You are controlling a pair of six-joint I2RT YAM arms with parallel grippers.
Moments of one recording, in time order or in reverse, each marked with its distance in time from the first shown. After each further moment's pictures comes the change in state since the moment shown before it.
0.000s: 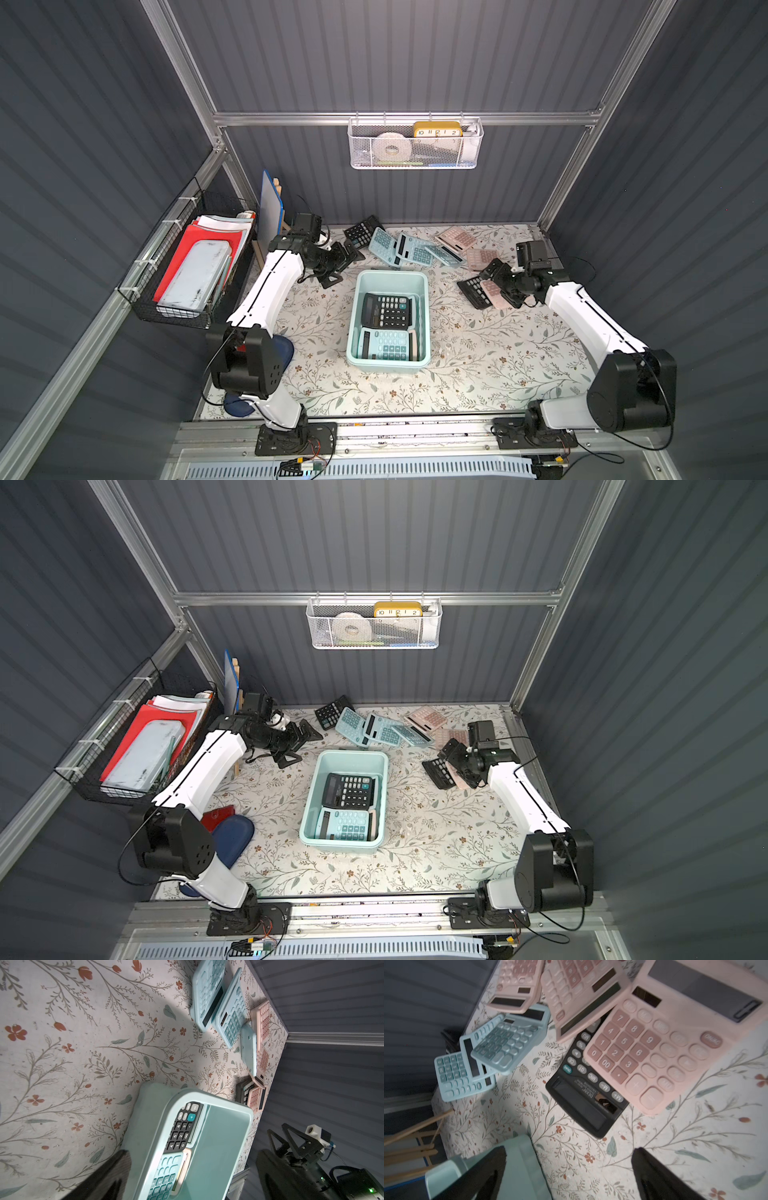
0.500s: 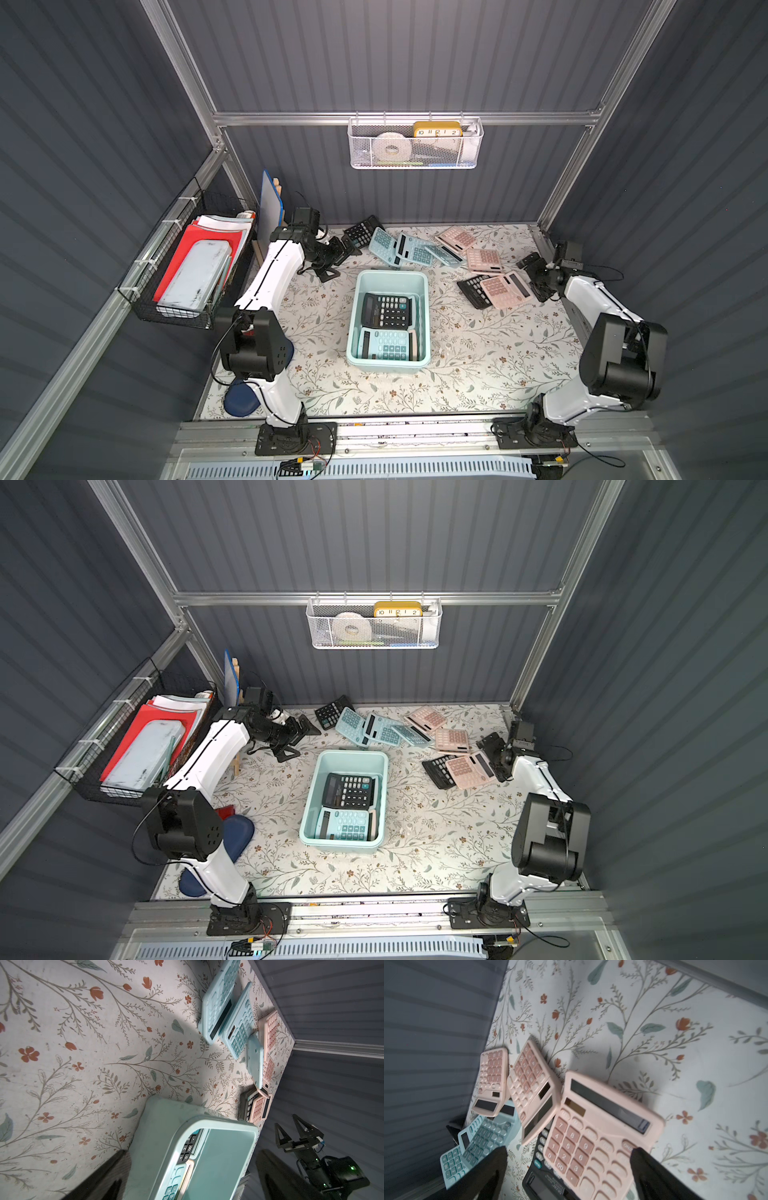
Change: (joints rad) left arm 0.027 0.111 0.110 -0.040 0.002 0.023; right arm -0.351 0.212 0.016 0.217 -0.089 0.000
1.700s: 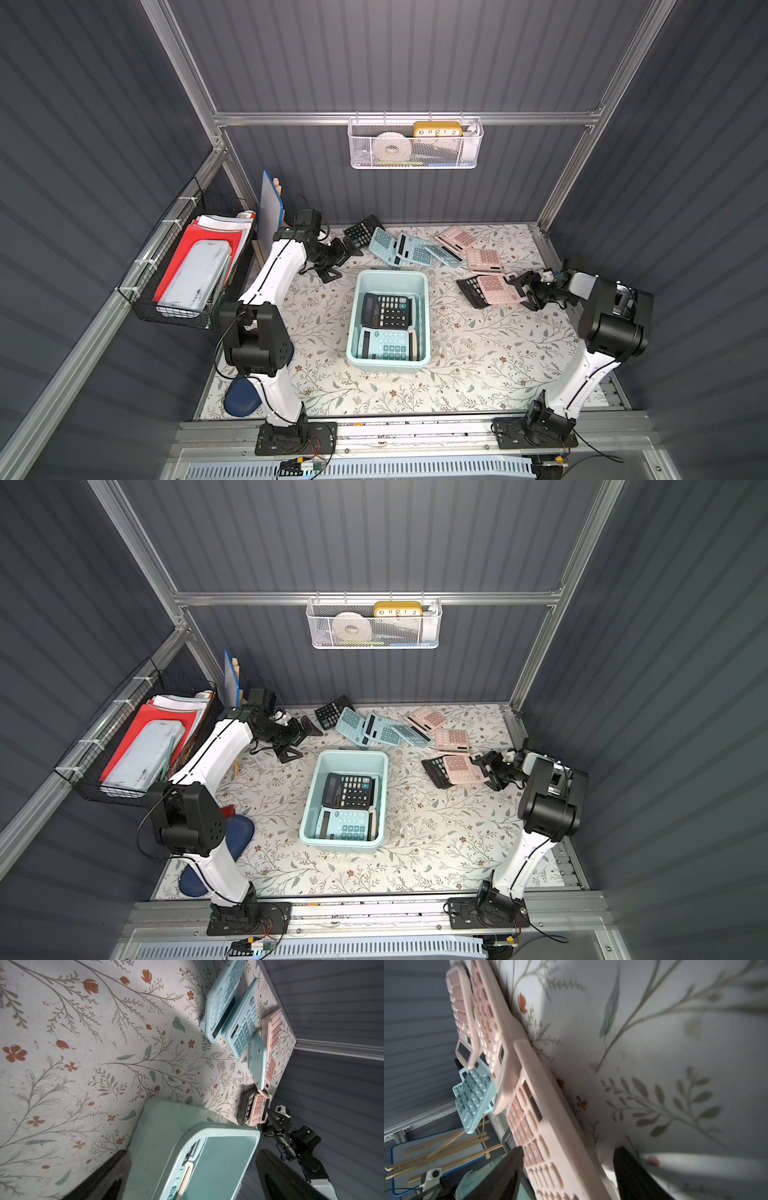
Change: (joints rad) left arm 0.001 0.035 -0.004 0.014 0.027 -0.010; right arm -0.105 0.320 0.089 -0.148 -0.499 -0.325
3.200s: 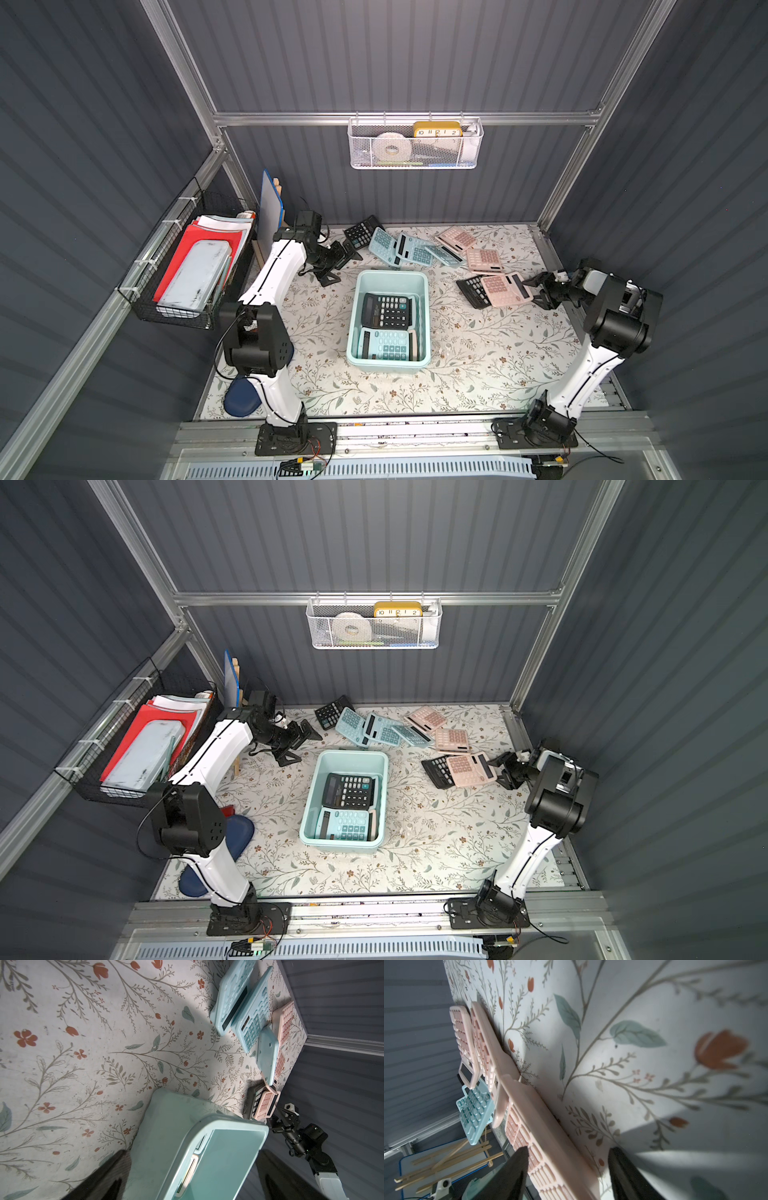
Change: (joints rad) left arm 0.000 -0.002 -0.001 -0.058 -0.015 0.014; right arm -0.113 0.104 0.150 -0.096 -0.009 -0.072
